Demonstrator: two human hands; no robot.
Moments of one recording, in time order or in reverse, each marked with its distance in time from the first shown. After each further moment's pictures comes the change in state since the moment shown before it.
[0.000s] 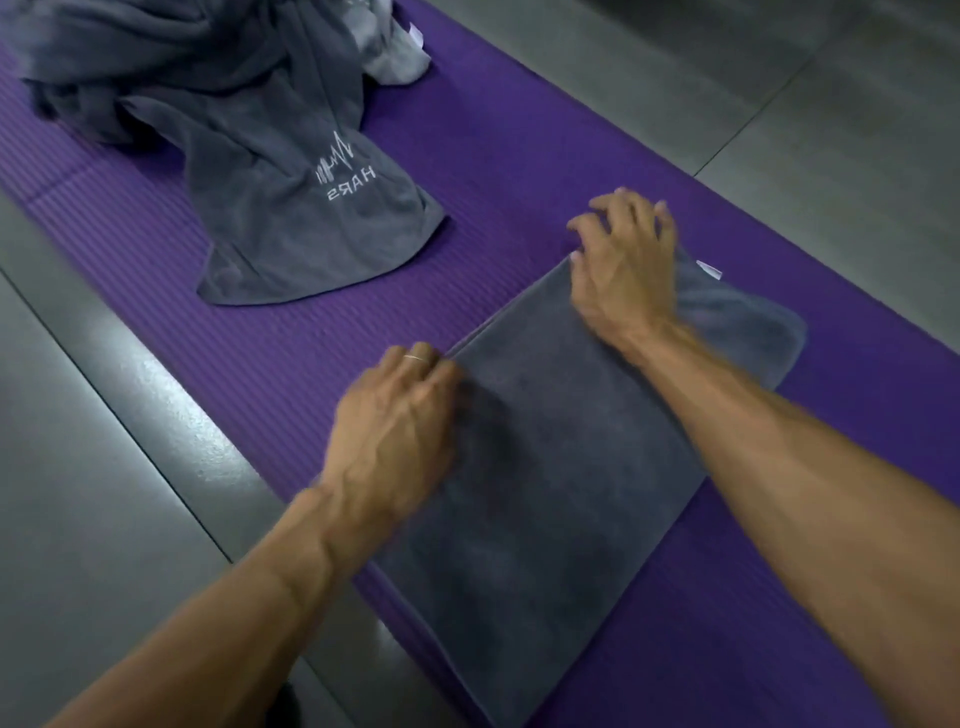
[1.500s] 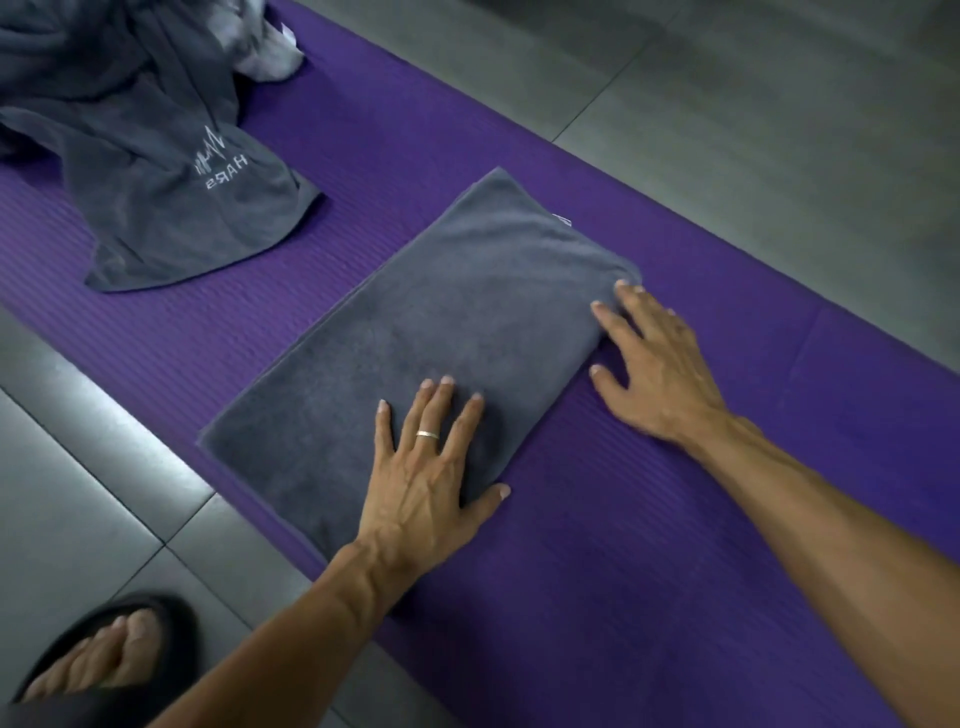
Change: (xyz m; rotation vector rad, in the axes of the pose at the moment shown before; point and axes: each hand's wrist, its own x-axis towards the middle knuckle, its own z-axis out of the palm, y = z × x) left_hand -0.068 0.130 0.066 -0.024 -0.134 0.052; right_hand -0.186 0.129 -0.064 0.034 -0.344 0.077
